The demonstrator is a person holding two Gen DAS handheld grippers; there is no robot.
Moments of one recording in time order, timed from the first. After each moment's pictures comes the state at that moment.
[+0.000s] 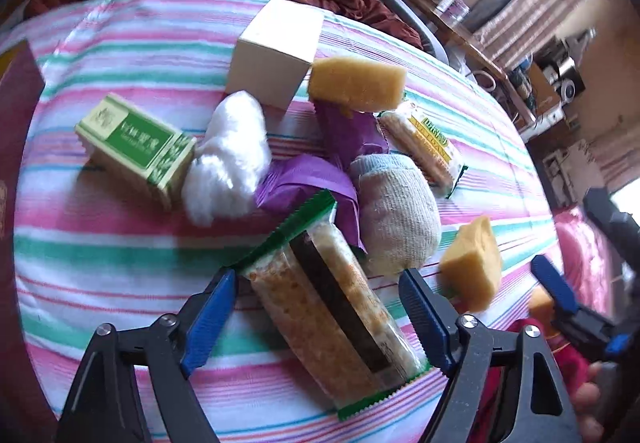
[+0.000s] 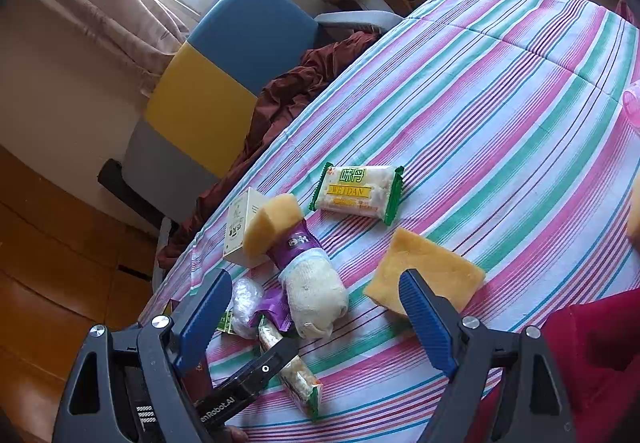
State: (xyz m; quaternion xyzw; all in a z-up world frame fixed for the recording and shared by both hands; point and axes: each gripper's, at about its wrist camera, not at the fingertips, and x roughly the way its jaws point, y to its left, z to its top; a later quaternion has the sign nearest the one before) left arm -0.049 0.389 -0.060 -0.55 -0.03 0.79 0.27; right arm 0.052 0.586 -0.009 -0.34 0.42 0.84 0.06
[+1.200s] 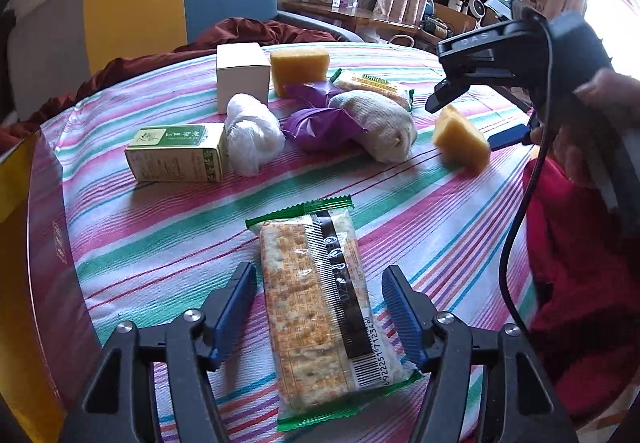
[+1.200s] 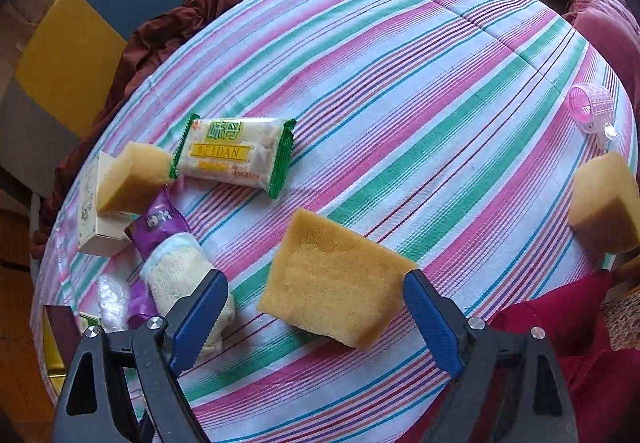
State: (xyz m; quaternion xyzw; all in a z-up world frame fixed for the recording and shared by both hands) left arm 0.020 0.316 -0.067 -0.41 0.13 0.82 0.39; right arm 0.004 0.584 -0.051 -0.53 0.32 0.74 0.25
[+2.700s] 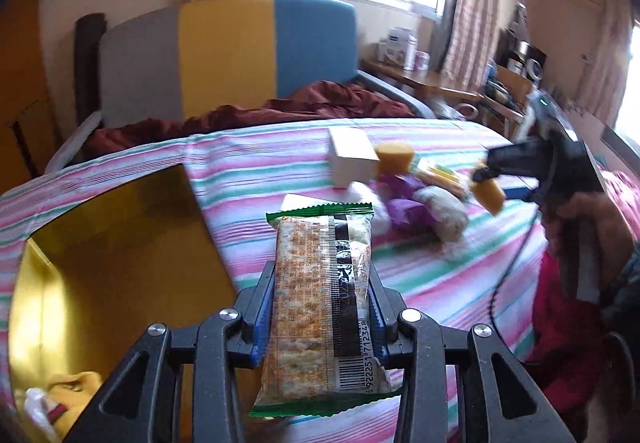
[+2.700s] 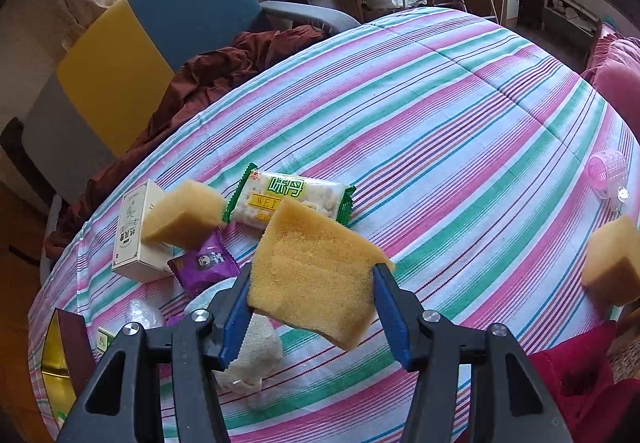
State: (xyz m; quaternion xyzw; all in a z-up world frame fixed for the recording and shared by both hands) left arm 0.009 0.223 0.017 -0.35 0.06 0.89 0.27; right arm -0.007 0.571 -0.020 -0.43 0.29 0.83 0.22
